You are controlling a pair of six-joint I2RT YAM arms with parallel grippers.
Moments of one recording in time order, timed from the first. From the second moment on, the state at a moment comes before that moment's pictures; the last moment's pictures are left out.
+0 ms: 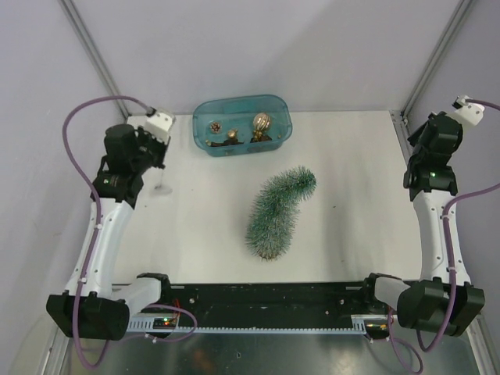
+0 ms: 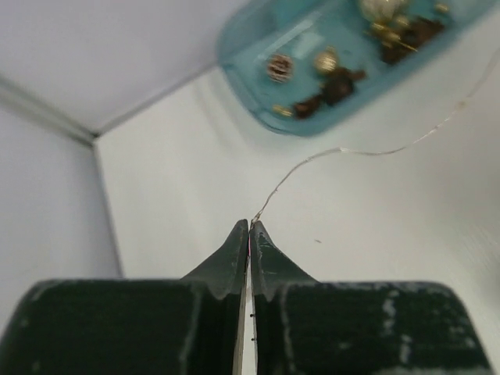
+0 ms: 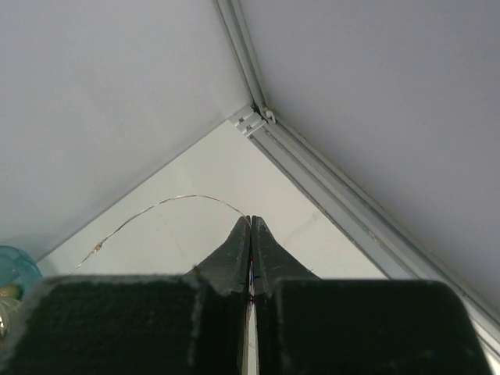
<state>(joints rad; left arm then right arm) -0.04 1.10 1.20 -0.44 0.16 0.40 -0.18 1.15 1.18 -0.17 0.37 0.32</state>
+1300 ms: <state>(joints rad) -0.47 1.06 0.51 -0.55 0.13 0.75 -0.27 1.19 1.37 -0.26 0.30 0.41</state>
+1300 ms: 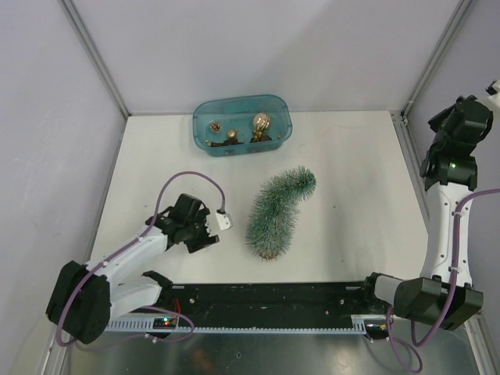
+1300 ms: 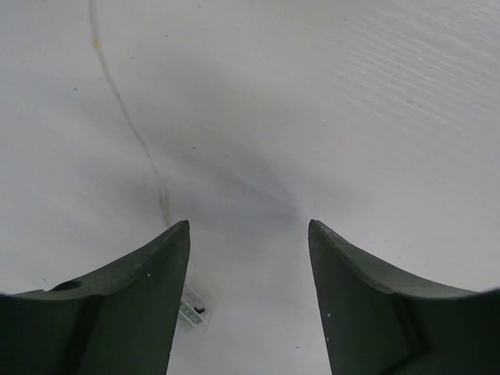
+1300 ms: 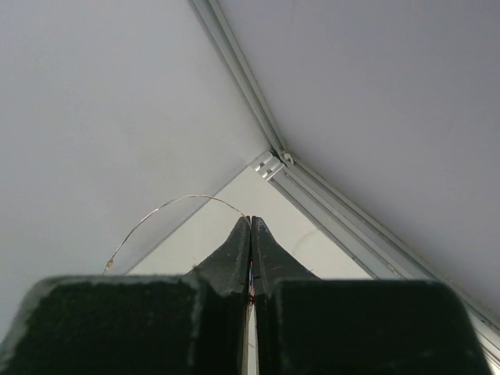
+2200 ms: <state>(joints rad) -0.23 1.15 0.53 -0.50 0.22 1.00 -0.43 1.27 1.55 -0.29 0.21 0.57</state>
